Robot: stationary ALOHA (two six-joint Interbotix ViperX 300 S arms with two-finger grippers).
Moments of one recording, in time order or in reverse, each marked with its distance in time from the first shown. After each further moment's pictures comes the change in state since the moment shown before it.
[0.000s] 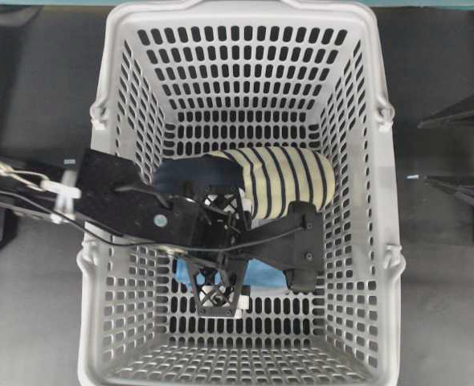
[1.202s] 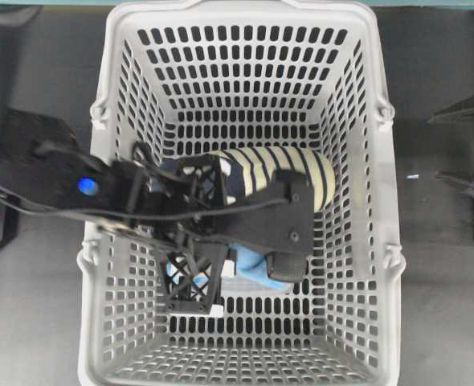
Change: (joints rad) left arm -0.009 -0.178 -0.224 0.000 0.256 0.017; right arm 0.000 -0.032 0.002 0.002 -0.018 0.000
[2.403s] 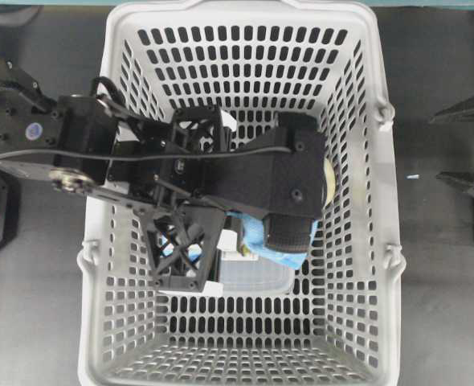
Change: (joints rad) left arm 0.034 -0.003 -0.164 0.002 0.078 0.067; right arm 0.000 -0.005 0.003 0.000 0.003 0.000
